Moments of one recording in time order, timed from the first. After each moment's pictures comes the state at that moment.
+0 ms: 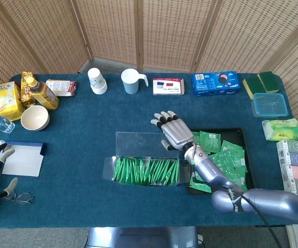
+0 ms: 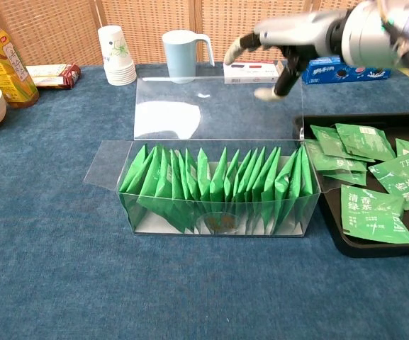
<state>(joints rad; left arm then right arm) -0.04 -0.95 -0.01 -1.87 1.56 1.54 0.10 1.07 -1.37 0.14 -1.65 -0.79 0.90 -0.43</state>
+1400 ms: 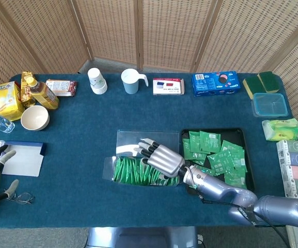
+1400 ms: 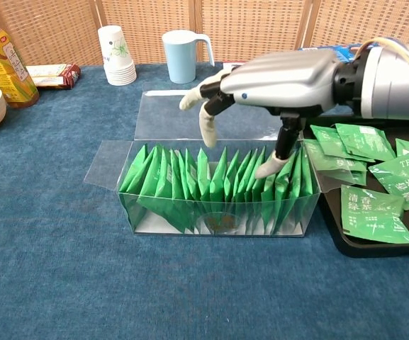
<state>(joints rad) -0.03 -0.95 0.00 -1.86 1.59 1.54 0.07 0.98 -1.33 0.05 -1.65 -1.52 0.82 -0.16</state>
